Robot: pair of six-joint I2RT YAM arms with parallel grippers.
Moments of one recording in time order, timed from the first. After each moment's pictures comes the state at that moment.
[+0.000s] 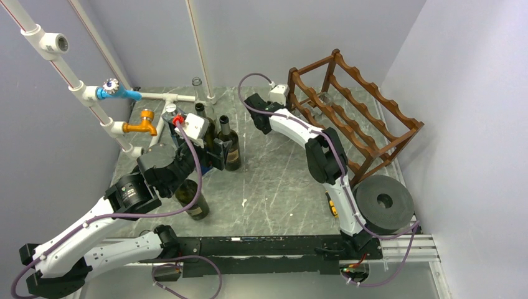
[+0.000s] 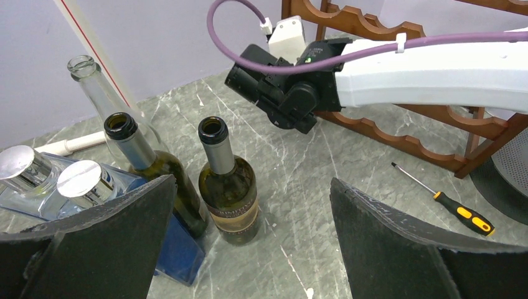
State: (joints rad) left arm -0.96 0.78 1.09 -0.39 -0.48 -0.05; right arm 0.64 2.34 1.97 -0.74 1.05 0.70
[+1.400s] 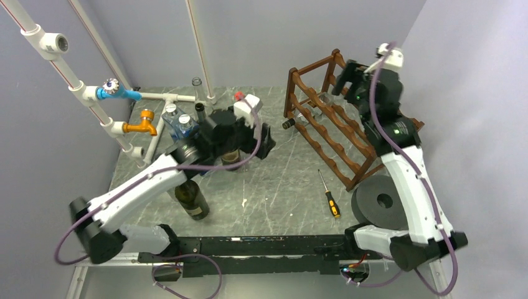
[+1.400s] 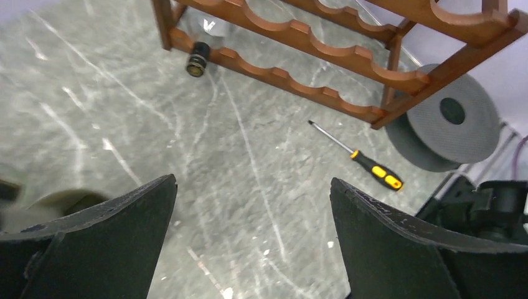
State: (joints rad) left arm -0.90 1.18 1.23 -0.35 -0.14 -0.21; right arm 0.37 1.25 1.58 -0.54 0.40 0.29
